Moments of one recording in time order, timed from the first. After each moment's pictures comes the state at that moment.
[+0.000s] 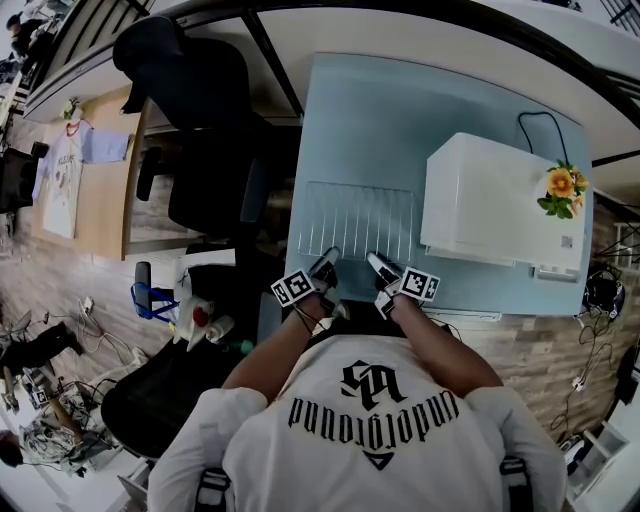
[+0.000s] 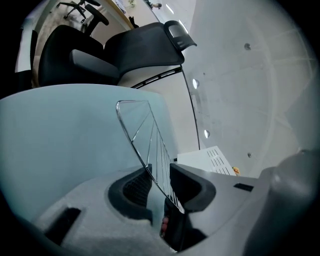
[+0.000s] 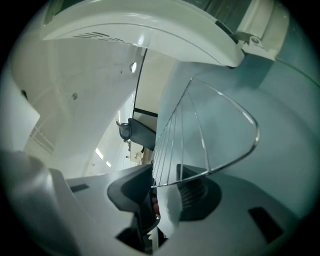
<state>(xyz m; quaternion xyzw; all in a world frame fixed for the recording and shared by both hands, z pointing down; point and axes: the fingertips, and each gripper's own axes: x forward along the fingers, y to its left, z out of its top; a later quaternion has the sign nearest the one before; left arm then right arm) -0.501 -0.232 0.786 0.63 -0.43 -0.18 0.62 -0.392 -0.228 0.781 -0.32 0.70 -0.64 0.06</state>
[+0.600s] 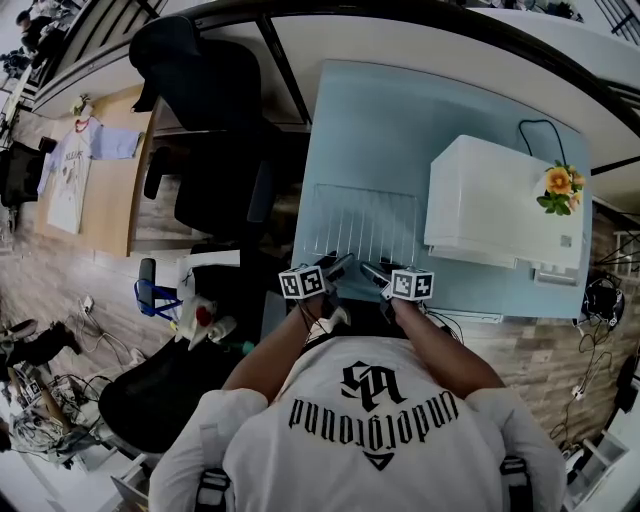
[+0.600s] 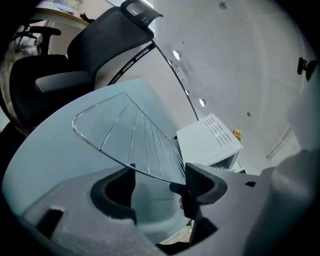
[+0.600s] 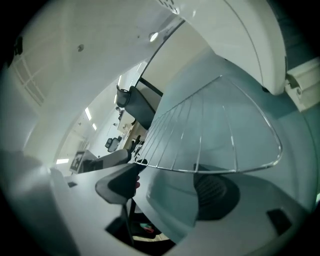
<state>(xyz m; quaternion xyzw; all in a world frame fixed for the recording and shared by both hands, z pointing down) -0.487 -0.216 0.786 0.72 -0.41 0.00 0.56 -0.405 -0.201 0.791 -0.32 0.76 -0.55 -0.14</state>
